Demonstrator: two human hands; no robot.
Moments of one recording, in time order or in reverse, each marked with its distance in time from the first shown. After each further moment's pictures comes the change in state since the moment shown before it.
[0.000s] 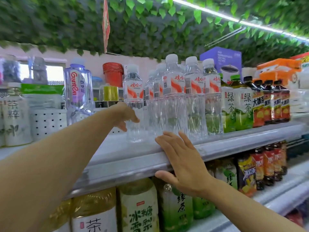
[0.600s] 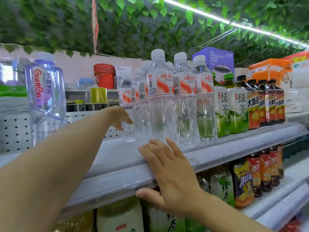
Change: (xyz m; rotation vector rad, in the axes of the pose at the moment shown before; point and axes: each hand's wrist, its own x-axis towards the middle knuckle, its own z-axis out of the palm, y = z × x) left_hand 0.086 0.008 0.031 0.068 -0.024 -0.020; right_hand 0.001 0.003 0.004 -0.009 -0.023 -0.009
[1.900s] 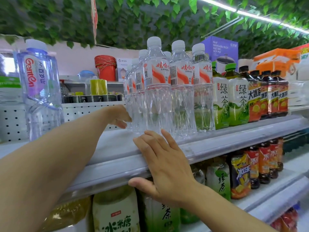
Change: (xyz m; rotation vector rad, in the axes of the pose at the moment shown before) left_hand 0.002 -0.014 0.015 0.077 -0.118 0.033; right_hand 0.000 -0.001 -0.001 -0.017 0.018 -0.016
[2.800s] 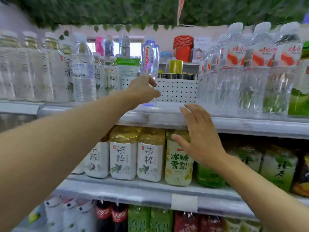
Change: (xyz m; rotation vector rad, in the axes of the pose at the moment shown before) left_hand -0.257 -0.050 -0.040 0.032 0.578 0.046; right_hand -0.002 -0.072 -0.020 0.295 -0.006 -0.008
